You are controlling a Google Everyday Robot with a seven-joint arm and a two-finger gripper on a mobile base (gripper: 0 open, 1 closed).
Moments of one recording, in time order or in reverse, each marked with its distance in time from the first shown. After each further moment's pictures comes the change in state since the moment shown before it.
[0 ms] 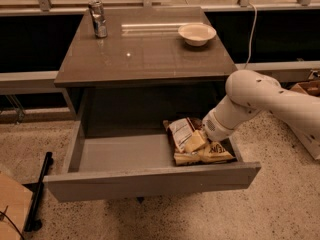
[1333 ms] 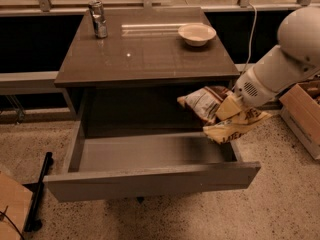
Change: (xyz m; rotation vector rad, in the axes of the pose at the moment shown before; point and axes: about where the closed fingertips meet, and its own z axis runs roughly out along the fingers) arm -0.015 0.010 -0.156 0.078 -0.137 -0.213
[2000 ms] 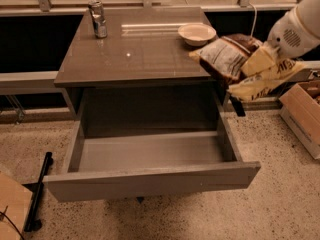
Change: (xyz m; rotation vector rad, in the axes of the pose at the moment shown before) arm -0.042 -0.033 -0.126 0.156 -0.117 -0.156
